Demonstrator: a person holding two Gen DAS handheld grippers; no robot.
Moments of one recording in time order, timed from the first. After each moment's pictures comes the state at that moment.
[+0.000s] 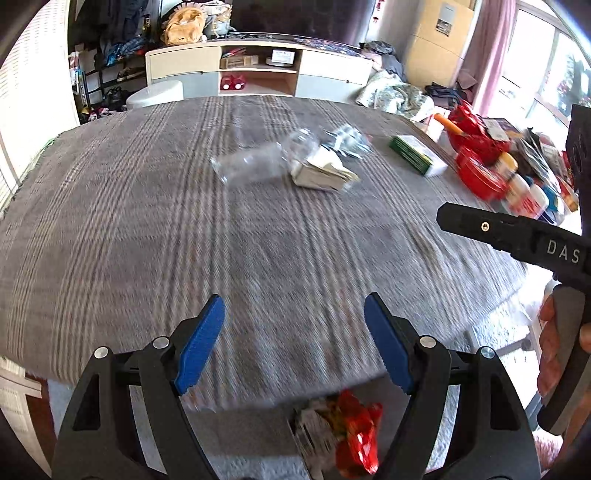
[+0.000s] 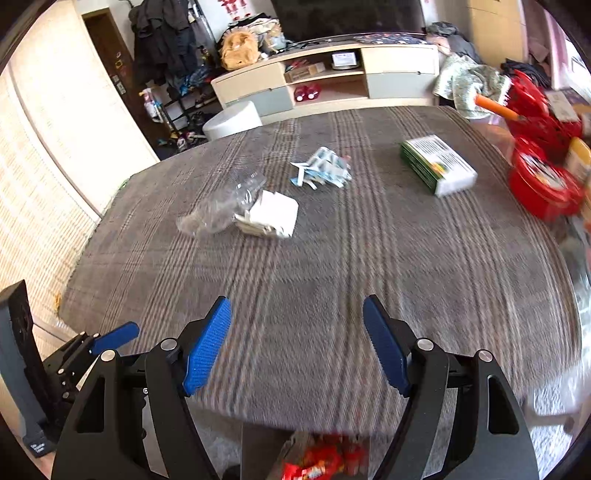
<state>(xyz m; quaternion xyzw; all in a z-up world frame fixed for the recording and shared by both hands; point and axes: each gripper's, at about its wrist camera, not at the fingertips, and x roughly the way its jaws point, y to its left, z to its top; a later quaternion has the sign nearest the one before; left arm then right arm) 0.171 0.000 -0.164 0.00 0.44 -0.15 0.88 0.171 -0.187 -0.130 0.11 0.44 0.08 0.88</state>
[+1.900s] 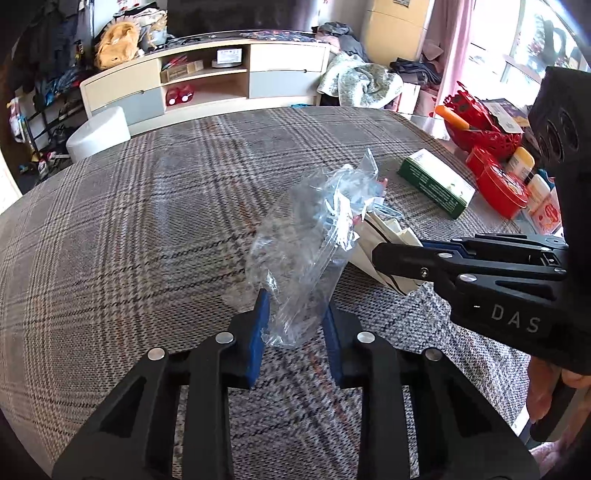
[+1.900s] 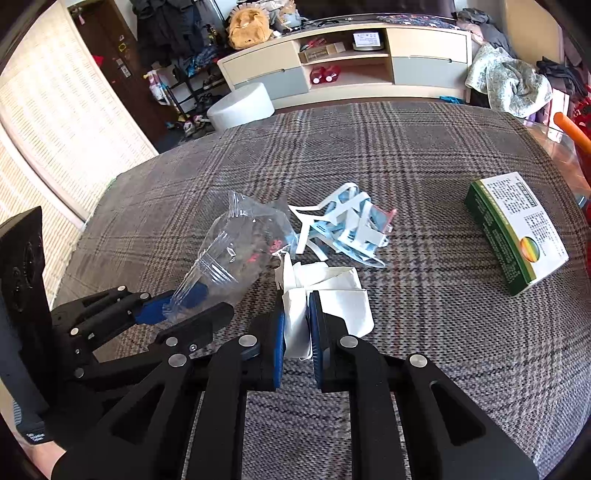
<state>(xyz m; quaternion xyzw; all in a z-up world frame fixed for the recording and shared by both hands) 0.330 -0.070 -0.184 0.07 0.44 -0.24 0.86 0.302 -0.190 -0.166 0.11 0.48 0.12 0.86</state>
